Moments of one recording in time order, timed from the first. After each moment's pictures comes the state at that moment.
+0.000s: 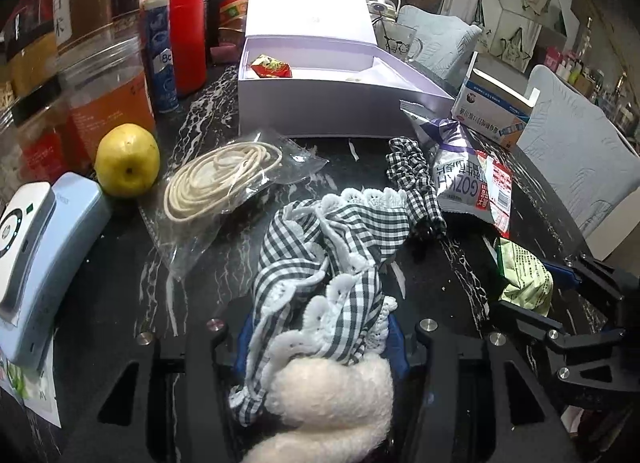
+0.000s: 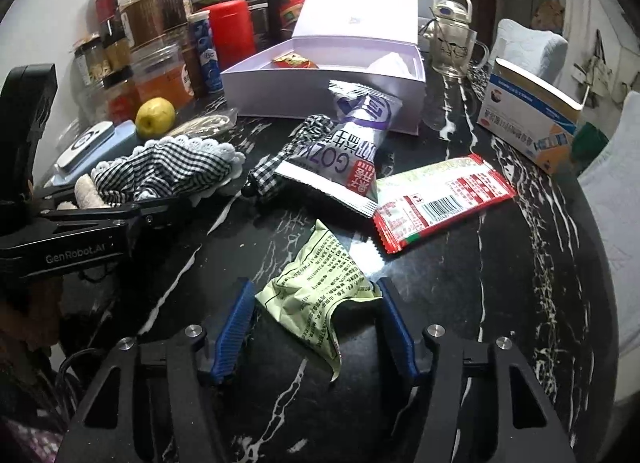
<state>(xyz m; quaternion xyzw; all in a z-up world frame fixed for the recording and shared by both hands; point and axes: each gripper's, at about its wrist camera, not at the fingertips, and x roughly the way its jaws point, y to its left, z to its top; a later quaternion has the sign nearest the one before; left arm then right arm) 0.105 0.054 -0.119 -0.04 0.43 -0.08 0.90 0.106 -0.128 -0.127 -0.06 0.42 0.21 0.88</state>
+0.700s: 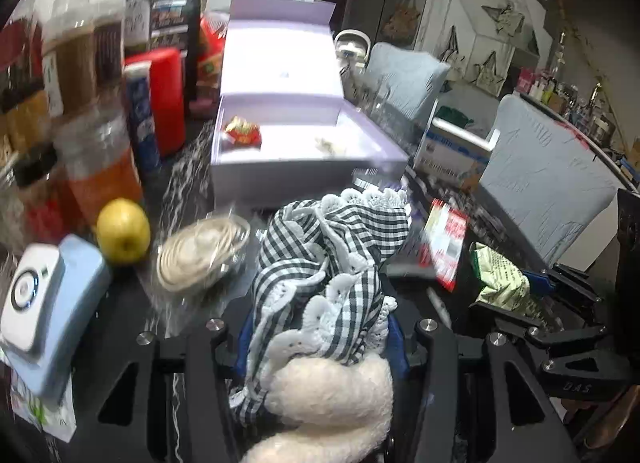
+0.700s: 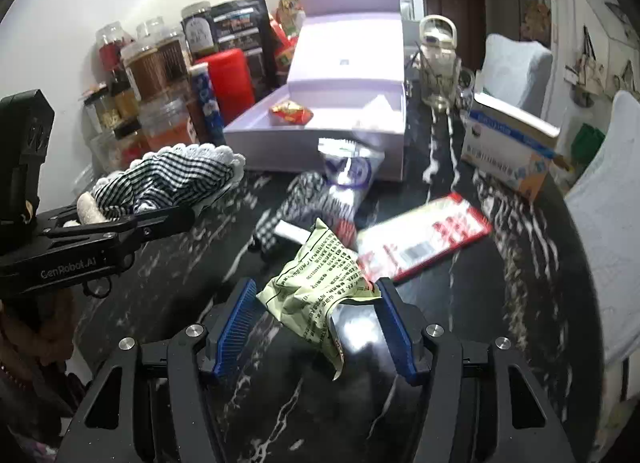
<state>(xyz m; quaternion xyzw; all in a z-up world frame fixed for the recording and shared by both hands) 0.104 0.041 -0.063 -0.05 0.36 -0.12 0.92 0.105 -0.145 -0.085 -0.02 0.37 0.22 0.90</state>
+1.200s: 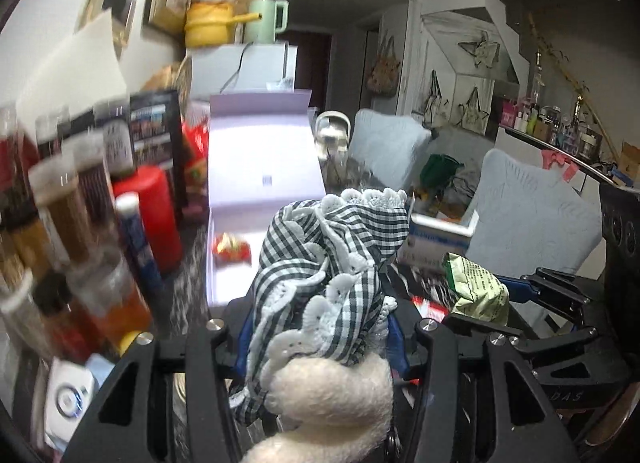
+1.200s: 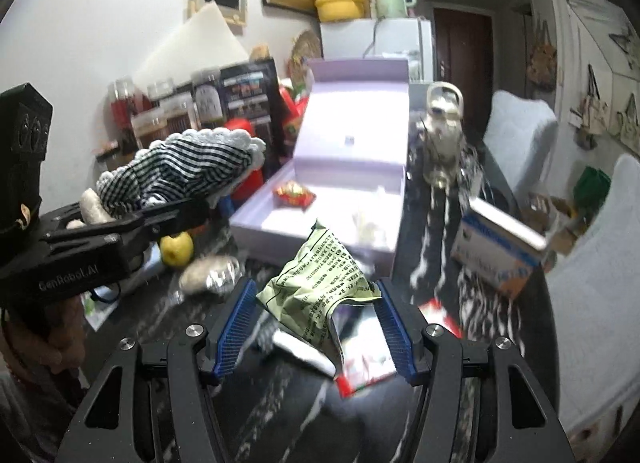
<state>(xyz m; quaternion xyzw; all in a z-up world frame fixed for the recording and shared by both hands) 0.127 0.021 0.025 -0.01 0.25 -0.12 0.96 0.139 -0.148 -0.006 -0.03 0.30 0.24 0.92</state>
